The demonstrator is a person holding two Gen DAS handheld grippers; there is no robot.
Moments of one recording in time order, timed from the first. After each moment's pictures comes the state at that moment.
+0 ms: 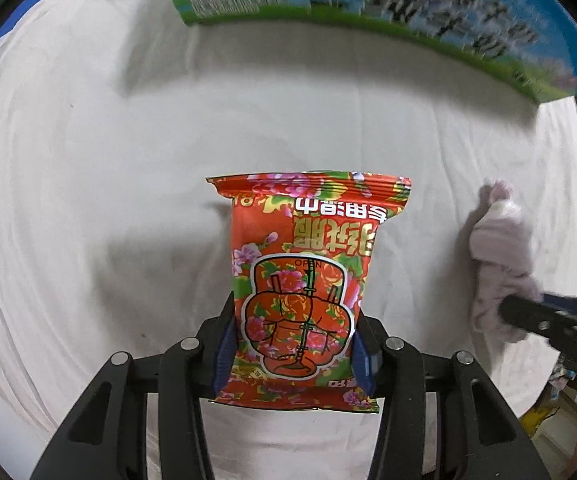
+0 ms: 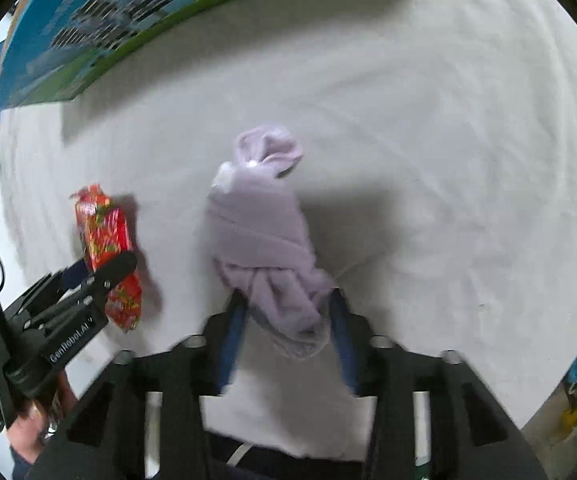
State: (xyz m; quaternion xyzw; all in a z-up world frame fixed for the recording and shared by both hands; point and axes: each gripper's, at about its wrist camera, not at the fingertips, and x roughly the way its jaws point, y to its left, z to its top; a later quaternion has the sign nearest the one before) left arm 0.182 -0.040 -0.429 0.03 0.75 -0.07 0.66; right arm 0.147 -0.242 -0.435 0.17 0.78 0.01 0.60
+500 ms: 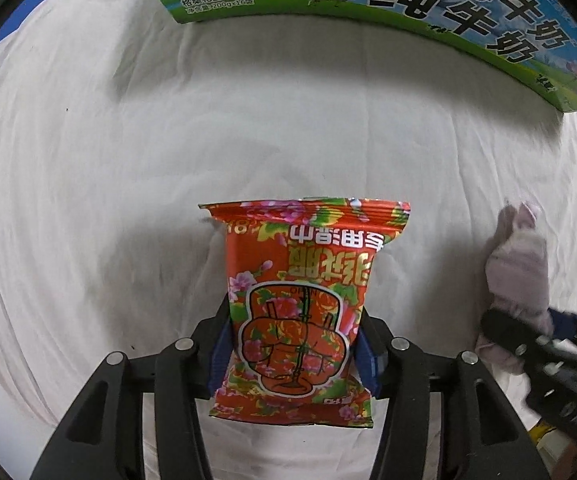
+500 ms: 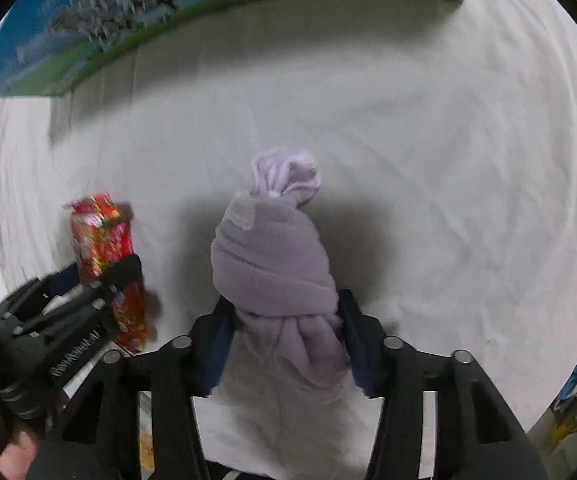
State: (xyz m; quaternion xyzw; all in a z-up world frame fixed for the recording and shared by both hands) left arm 0.204 -0.088 -0.435 0.04 0.75 -0.04 0.66; right arm 0.170 -0.220 -0.460 0.14 0.77 0.01 0.62
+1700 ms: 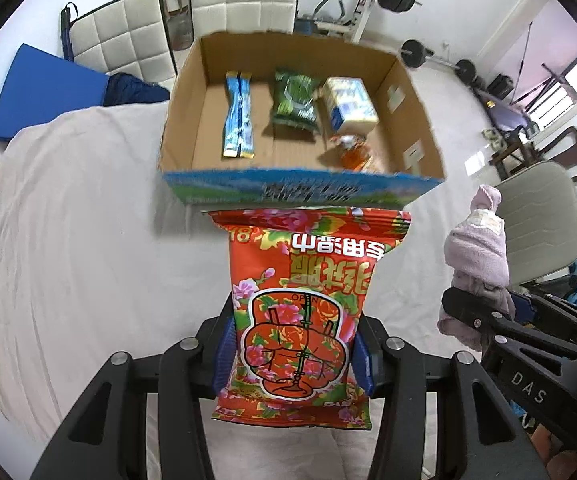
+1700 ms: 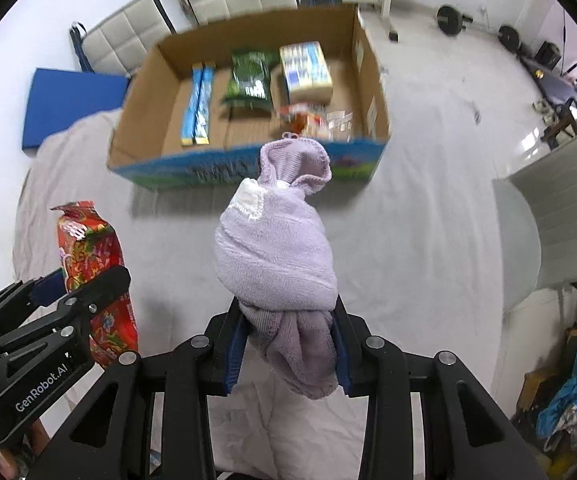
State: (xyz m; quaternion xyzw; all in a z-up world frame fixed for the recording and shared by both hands) left arm 0.195 -0.077 -0.213 -0.01 0.61 -0.13 0.78; right arm 0.144 -0.208 -0.237 0.08 0.63 -0.02 0.77
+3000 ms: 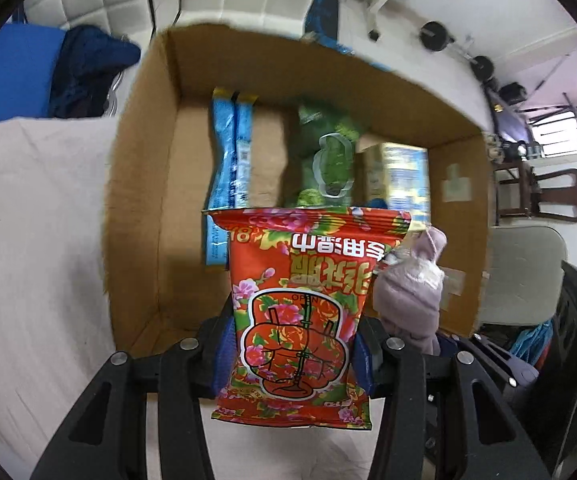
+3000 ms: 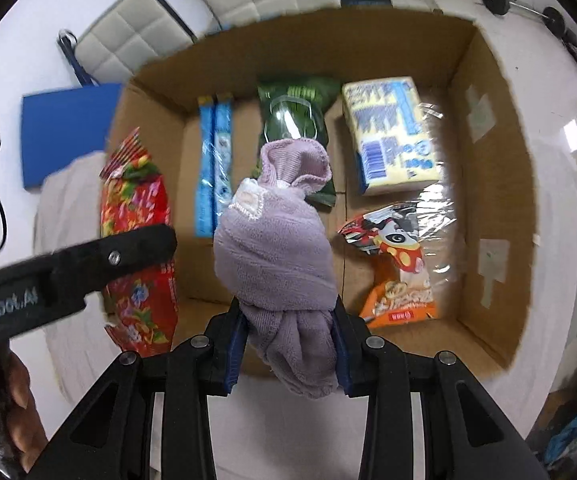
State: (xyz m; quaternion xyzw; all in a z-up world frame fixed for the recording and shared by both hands) left arm 0.436 -0.071 -0.306 -0.08 0.71 -0.14 0.68; right arm 0.362 -0.206 -0.331 0.13 0.68 0.04 0.72
